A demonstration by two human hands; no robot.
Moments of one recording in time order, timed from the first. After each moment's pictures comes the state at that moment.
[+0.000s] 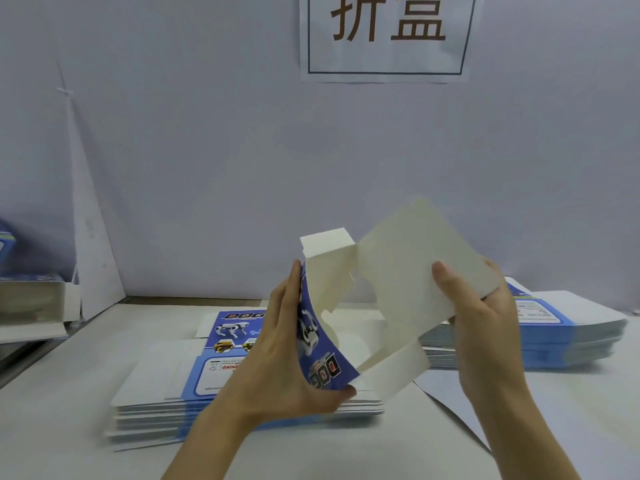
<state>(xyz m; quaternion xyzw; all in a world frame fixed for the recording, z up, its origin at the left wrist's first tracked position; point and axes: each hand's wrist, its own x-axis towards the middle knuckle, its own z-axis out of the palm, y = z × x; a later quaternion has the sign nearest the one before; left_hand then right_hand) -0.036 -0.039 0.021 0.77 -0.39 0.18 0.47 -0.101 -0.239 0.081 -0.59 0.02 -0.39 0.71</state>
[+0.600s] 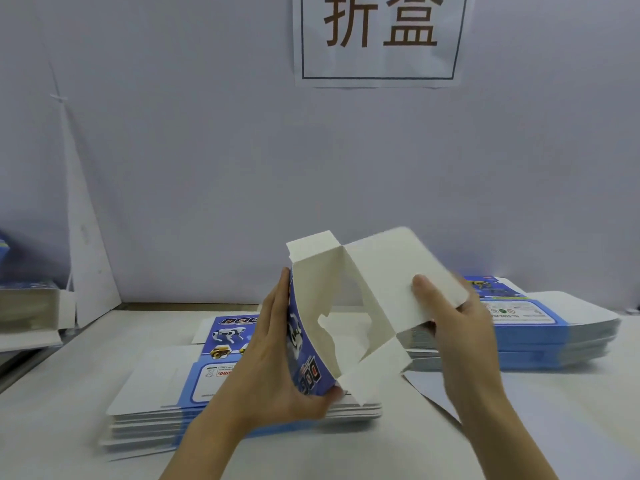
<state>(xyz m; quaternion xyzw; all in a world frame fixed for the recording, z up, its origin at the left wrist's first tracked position) -0.024 -0.033 0.010 0.79 -0.37 0.19 0.46 -0.089 -0.238 0.065 -0.59 0.07 -0.35 0.72</state>
